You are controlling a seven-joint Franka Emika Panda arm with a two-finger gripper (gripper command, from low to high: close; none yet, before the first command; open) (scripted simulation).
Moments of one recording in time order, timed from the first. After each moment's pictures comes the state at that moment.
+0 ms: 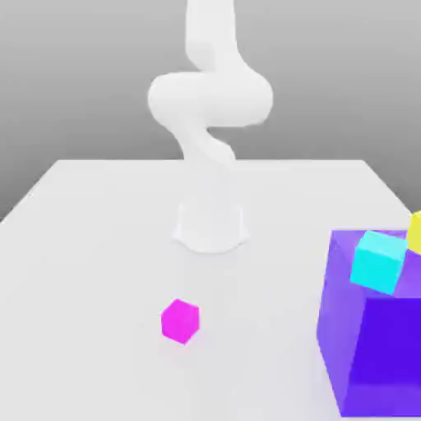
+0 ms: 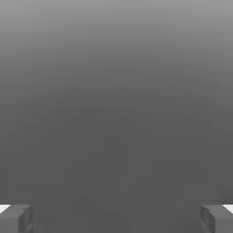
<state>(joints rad) -0.02 -0.74 0.00 -2.37 0.00 2.36 0.83</state>
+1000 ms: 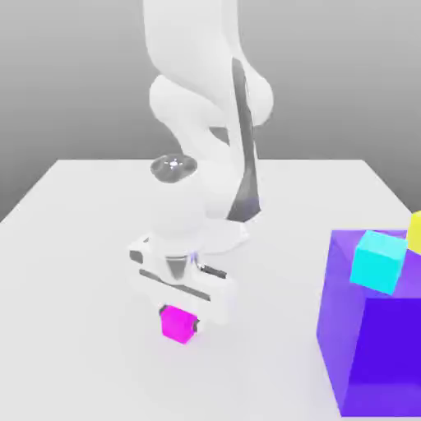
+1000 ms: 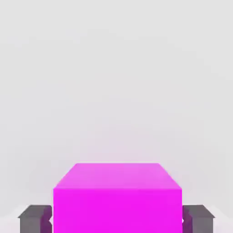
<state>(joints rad) -0.17 0.23 0.00 -2.92 0.01 3.15 1.15</state>
